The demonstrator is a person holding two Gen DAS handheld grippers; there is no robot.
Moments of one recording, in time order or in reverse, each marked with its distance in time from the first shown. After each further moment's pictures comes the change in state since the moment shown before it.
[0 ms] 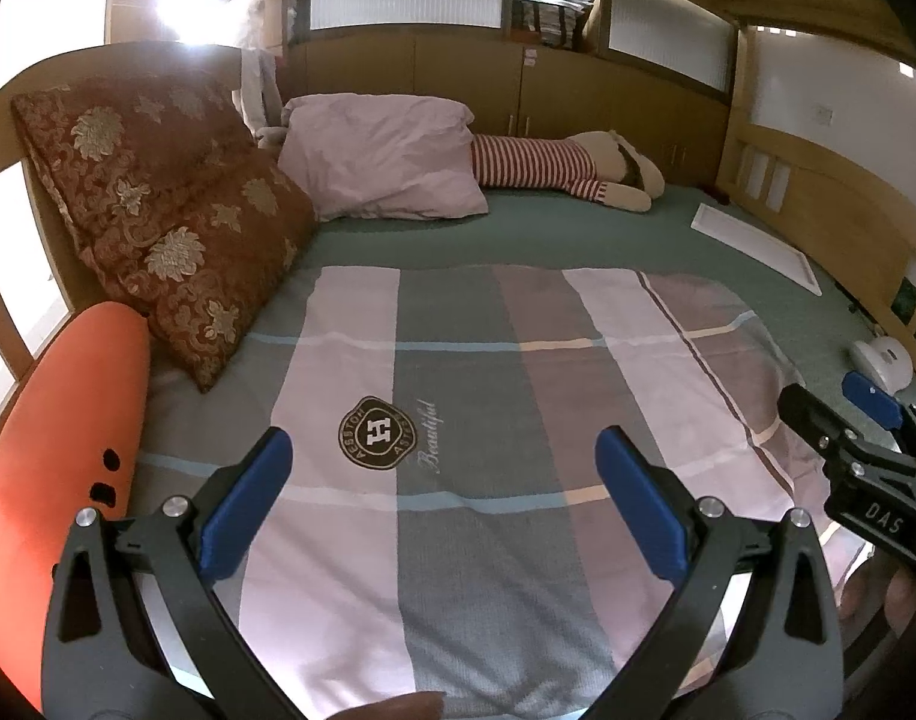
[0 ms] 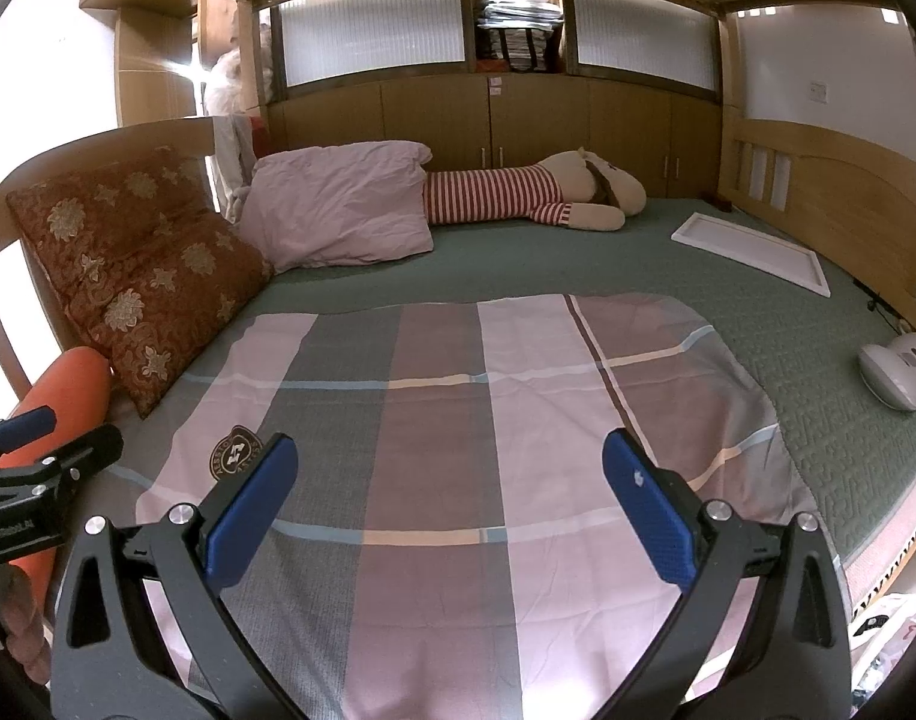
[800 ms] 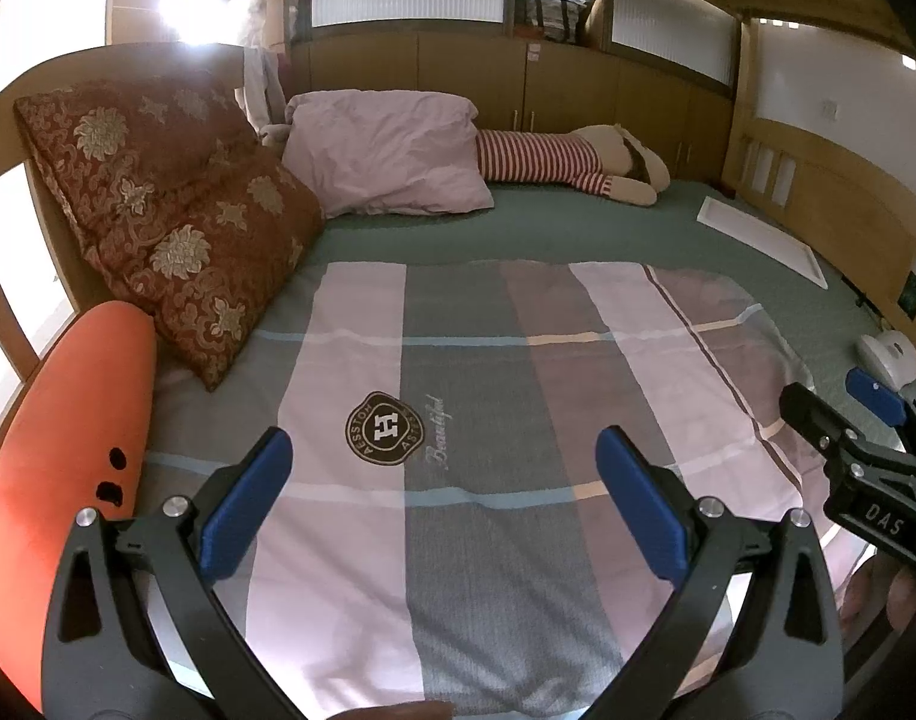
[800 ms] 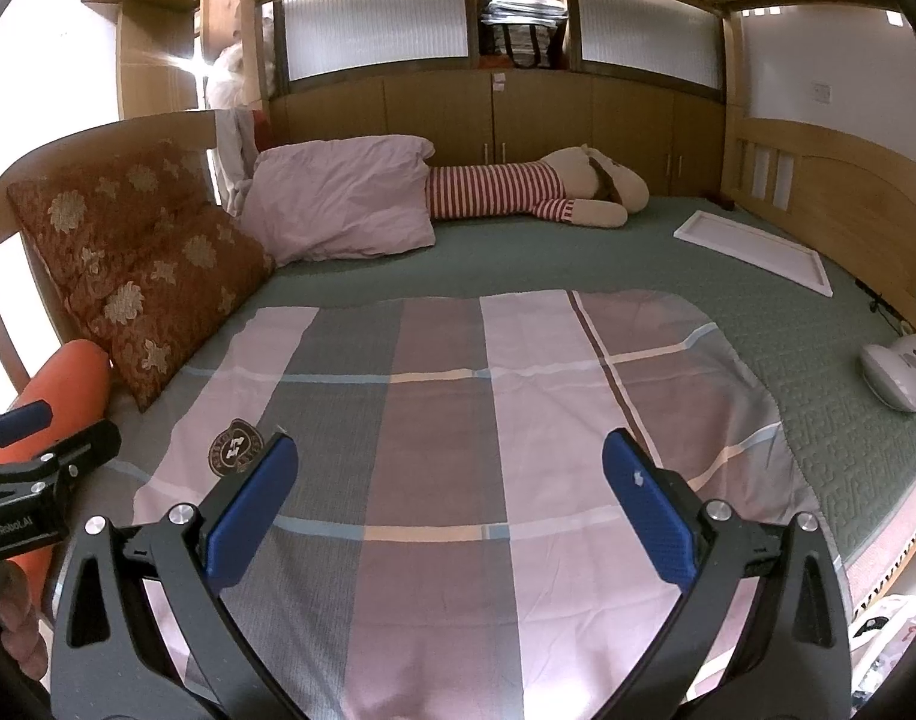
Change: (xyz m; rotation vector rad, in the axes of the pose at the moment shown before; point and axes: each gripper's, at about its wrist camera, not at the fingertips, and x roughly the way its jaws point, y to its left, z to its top) left arm 0.000 0.000 -0.003 0.010 0.009 0.011; right arm 0.005 0.006 -0.006 -0.018 0.010 0.006
